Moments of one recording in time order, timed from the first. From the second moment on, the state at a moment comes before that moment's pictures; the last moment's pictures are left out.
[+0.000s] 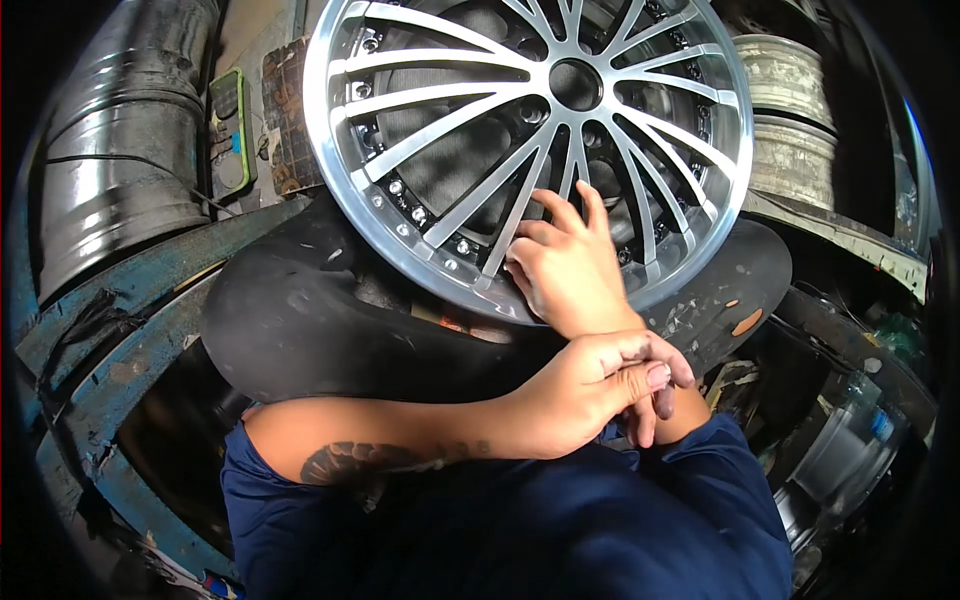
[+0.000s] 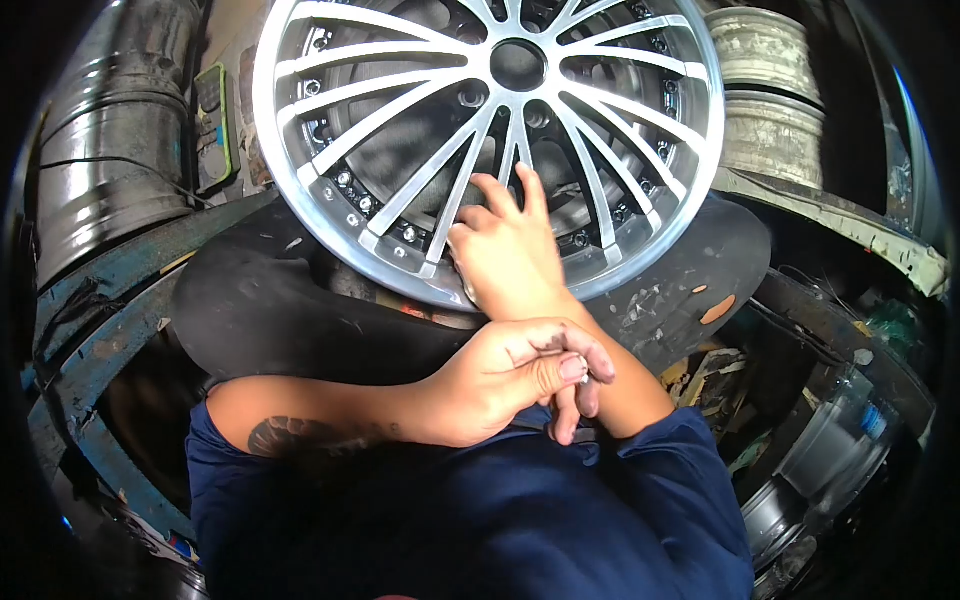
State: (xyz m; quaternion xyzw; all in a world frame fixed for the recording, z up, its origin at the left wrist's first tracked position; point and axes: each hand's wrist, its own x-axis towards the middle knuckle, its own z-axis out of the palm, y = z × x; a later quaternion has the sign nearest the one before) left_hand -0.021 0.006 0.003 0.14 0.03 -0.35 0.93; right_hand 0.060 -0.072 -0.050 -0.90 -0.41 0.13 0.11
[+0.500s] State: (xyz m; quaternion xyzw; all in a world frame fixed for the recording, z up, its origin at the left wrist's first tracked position) left_hand -0.023 -0.002 -0.015 0.14 0.20 -0.31 0.92; right_hand 0.067 -0.161 0.051 -0.81 -0.30 0.24 0.45
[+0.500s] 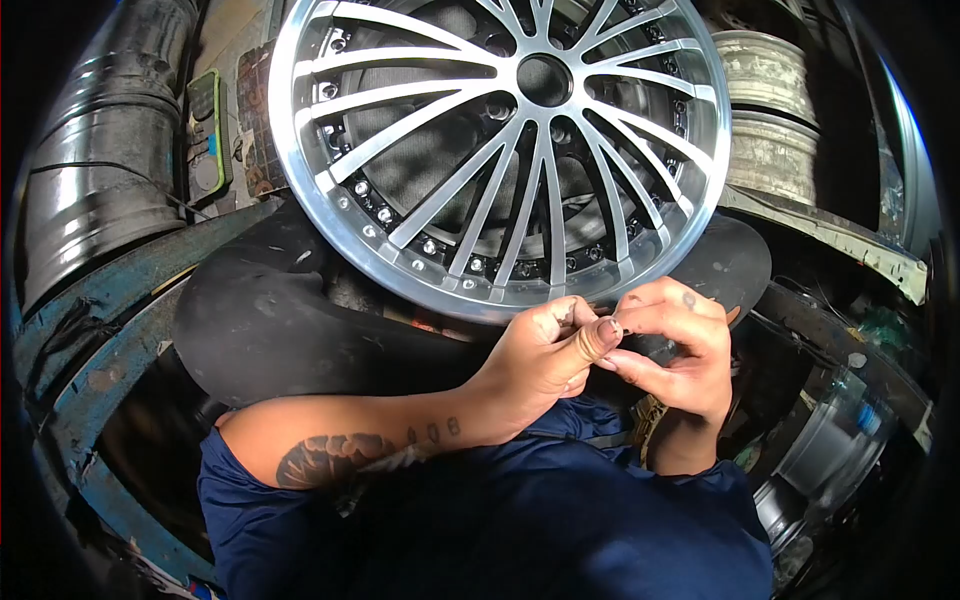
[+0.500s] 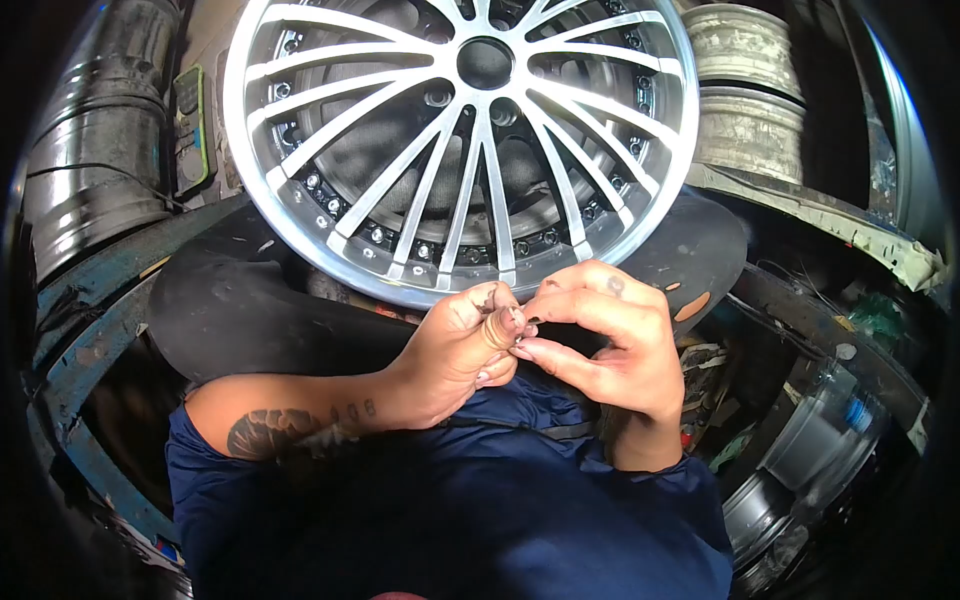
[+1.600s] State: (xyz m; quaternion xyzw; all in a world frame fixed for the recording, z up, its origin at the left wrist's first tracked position) left_hand -0.017 0.004 -0.004 0.49 -0.04 -0.48 0.73; right_hand 0.091 -0.156 0.016 -0.88 -0.28 0.19 0.33
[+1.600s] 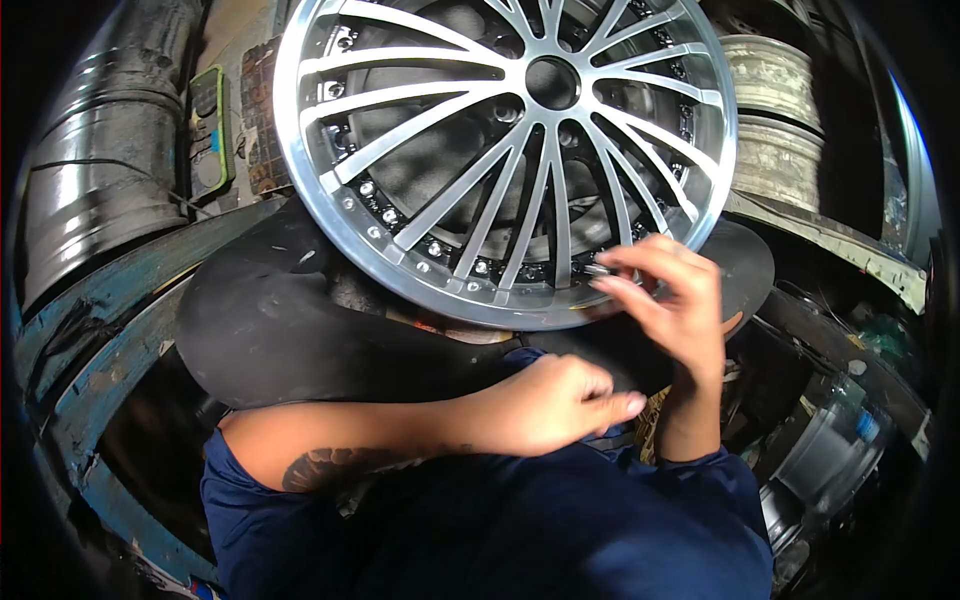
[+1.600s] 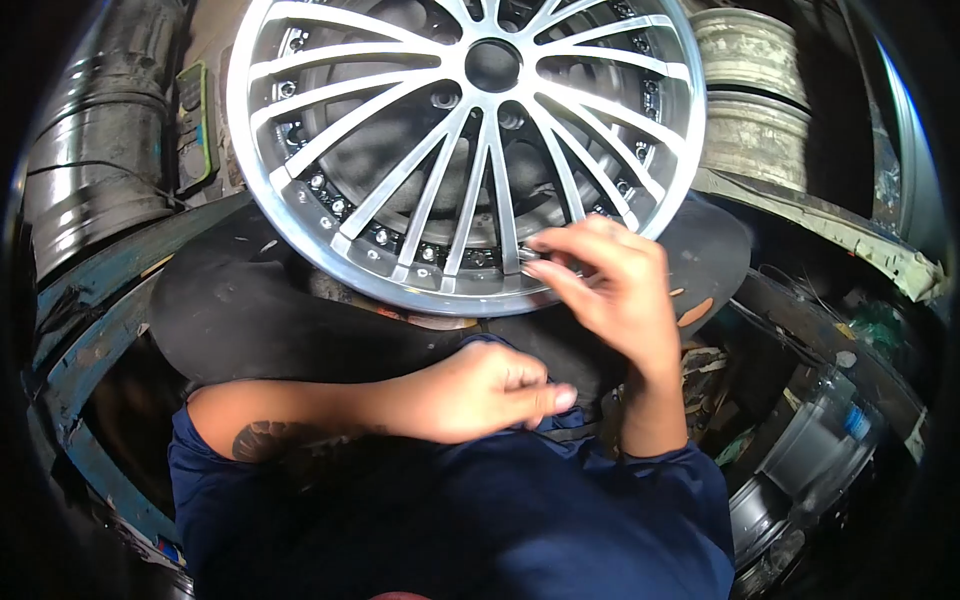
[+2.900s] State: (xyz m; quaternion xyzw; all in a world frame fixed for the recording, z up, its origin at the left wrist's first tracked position) left_hand -0.018 0.007 -0.007 0.48 -0.11 -0.49 0.72; right_hand 0.062 -0.119 -0.061 -0.90 -0.40 0.15 0.00
